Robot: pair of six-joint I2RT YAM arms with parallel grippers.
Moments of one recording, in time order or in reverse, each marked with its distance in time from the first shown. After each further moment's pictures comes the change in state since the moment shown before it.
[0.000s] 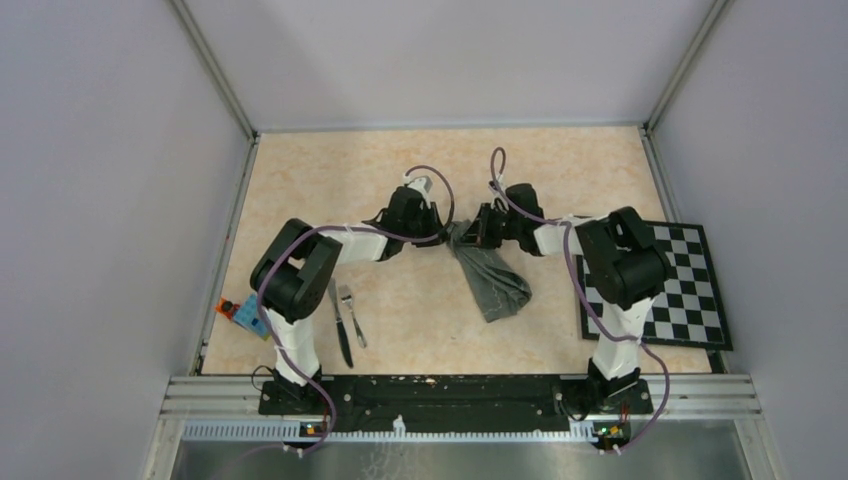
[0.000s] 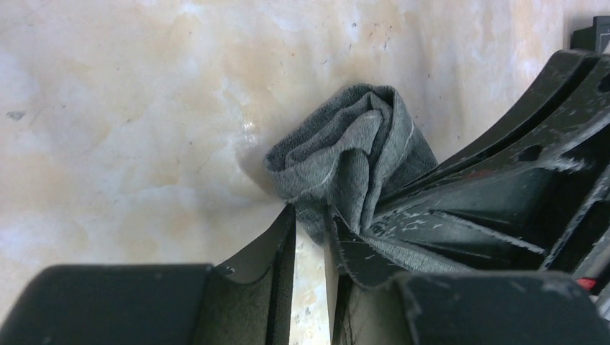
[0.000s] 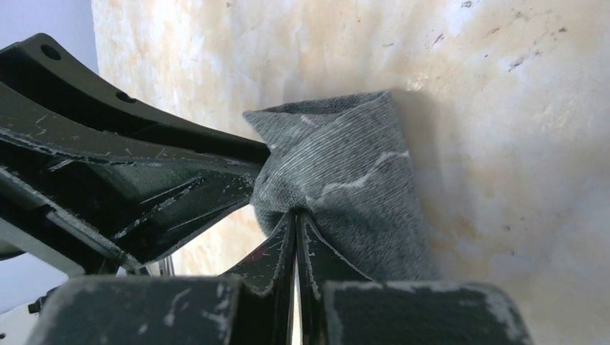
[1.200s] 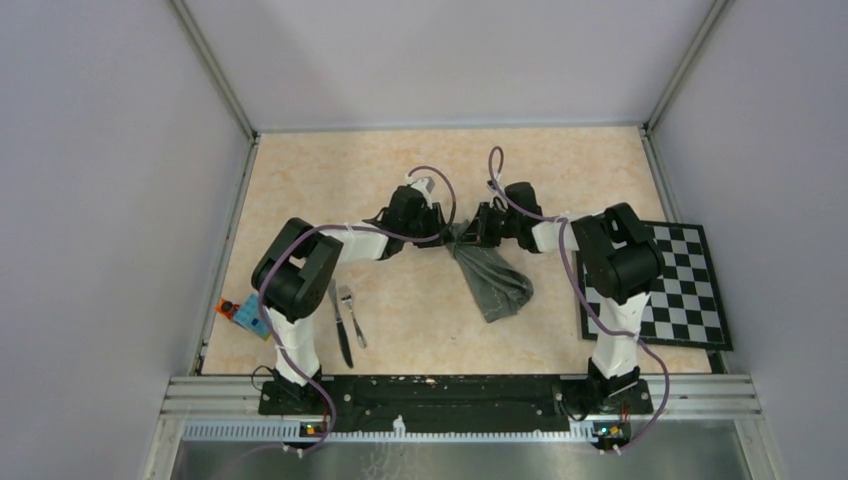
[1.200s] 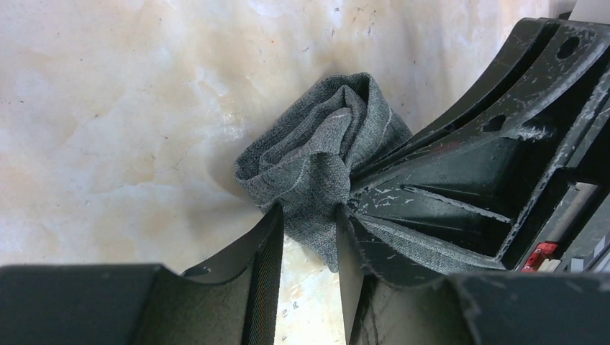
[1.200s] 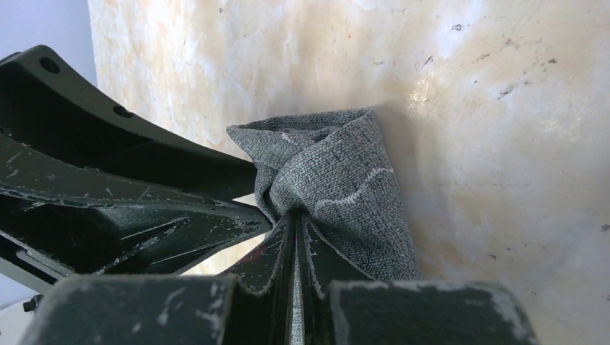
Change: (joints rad) left arm 0.001 -0.012 -0.007 -0.009 0.050 -0.005; right arm -0.010 0.029 0.037 -0.026 -0.024 -0.029
